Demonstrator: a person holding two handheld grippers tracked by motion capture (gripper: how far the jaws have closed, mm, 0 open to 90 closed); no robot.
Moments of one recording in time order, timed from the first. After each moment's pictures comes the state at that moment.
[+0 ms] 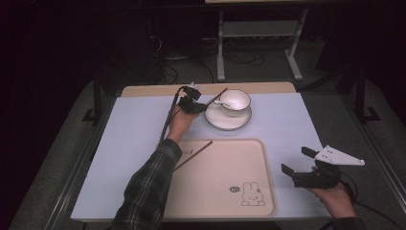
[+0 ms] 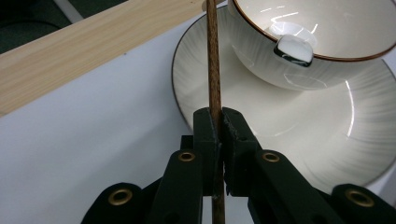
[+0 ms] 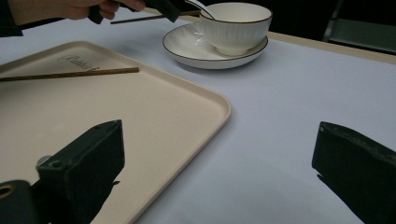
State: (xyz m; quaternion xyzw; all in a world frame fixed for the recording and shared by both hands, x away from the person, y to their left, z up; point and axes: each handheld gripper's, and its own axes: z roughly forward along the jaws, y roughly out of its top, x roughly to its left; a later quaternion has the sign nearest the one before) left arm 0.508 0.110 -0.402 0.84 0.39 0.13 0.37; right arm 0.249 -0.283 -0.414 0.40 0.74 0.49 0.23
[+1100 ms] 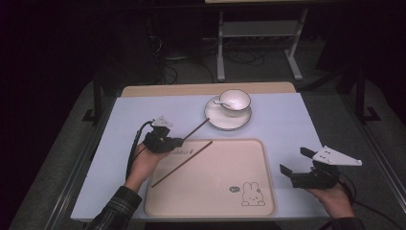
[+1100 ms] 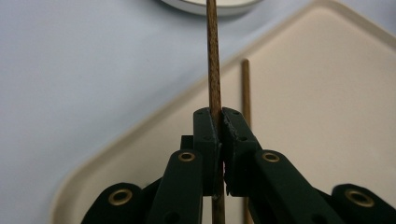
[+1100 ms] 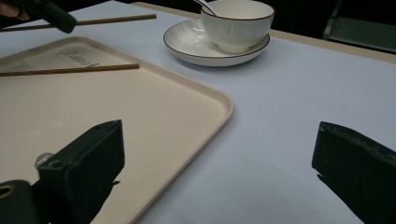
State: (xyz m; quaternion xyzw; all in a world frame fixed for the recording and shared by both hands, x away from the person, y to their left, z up) left arm 0.357 0.191 -0.401 0.84 0.37 0.09 0.38; right arm 0.249 -0.279 -0.414 0.40 0.74 0.49 0.23
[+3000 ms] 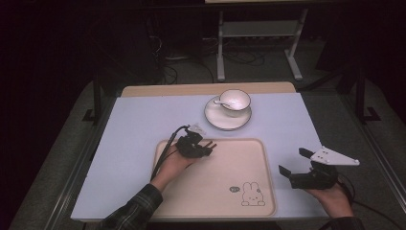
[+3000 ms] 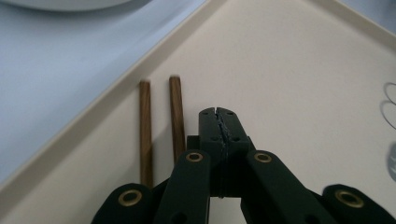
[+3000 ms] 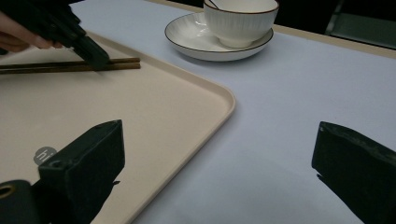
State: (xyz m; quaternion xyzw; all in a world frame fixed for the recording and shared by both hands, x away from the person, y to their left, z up) left arm 0.378 0.098 -0.435 0.89 0.29 0.02 0.36; right arm 0.249 -0.277 -0.416 0.40 0.75 0.48 0.22
